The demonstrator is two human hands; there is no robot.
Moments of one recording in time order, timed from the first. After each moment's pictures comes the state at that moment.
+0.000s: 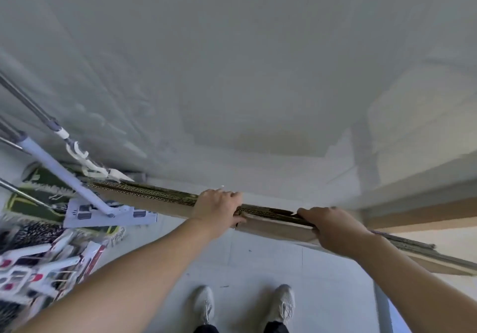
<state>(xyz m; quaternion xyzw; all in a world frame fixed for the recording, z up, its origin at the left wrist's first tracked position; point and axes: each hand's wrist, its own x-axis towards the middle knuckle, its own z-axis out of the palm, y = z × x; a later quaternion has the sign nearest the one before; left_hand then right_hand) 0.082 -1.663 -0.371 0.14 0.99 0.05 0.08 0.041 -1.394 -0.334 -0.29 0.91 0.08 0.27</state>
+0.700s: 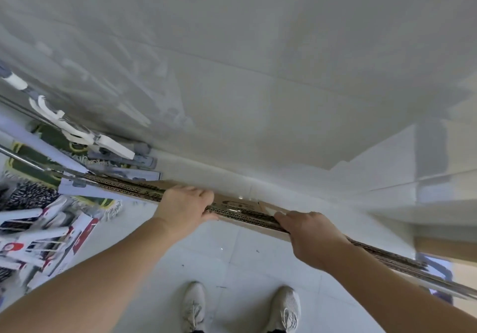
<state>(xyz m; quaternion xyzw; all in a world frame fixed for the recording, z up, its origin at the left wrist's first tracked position) 0.039 -1.694 -0.553 0.06 1.00 0.02 0.07 -0.035 -1.430 -0.523 -0.40 0.86 0.00 0.31</state>
